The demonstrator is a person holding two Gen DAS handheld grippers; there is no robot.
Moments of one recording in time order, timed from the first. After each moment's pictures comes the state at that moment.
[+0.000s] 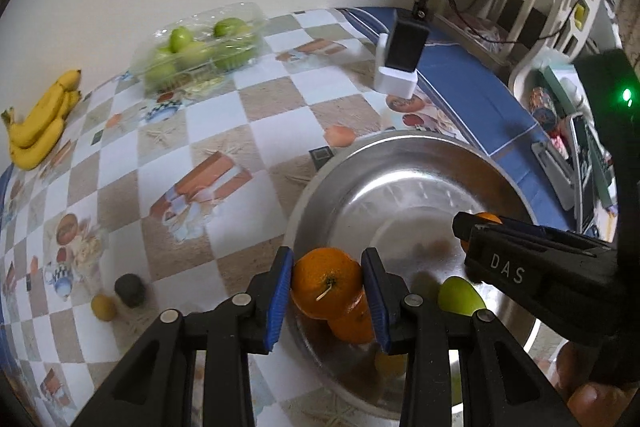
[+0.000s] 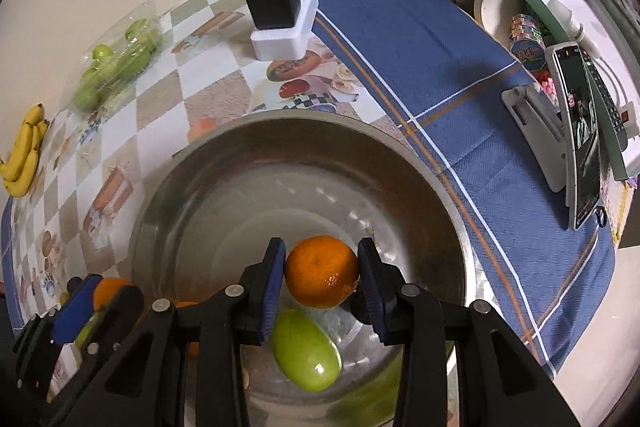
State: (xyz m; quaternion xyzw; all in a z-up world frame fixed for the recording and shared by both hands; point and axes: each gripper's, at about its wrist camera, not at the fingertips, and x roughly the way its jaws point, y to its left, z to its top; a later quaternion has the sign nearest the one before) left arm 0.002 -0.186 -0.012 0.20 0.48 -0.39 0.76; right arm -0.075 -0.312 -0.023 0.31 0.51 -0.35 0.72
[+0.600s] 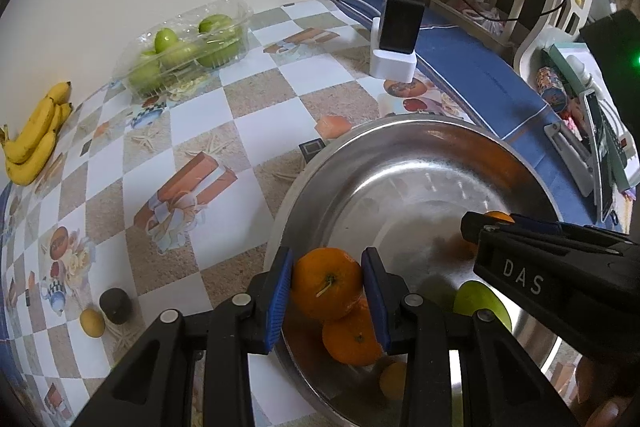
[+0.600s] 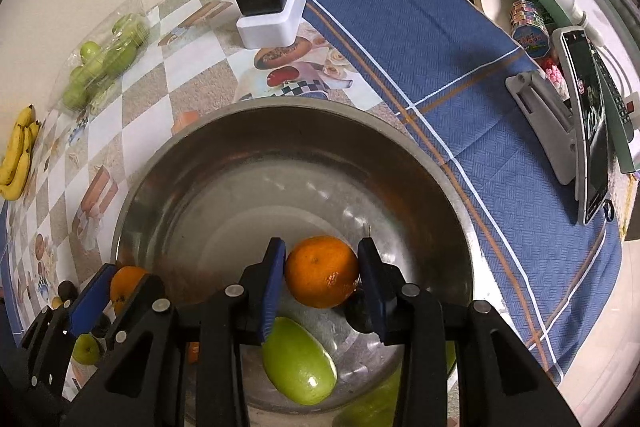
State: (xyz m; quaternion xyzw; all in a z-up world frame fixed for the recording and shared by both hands) left arm -0.002 -0.200 -0.032 0.23 0.47 -0.39 0.76; right arm -0.075 -0.317 -0.040 0.32 0.52 -0.35 0.71
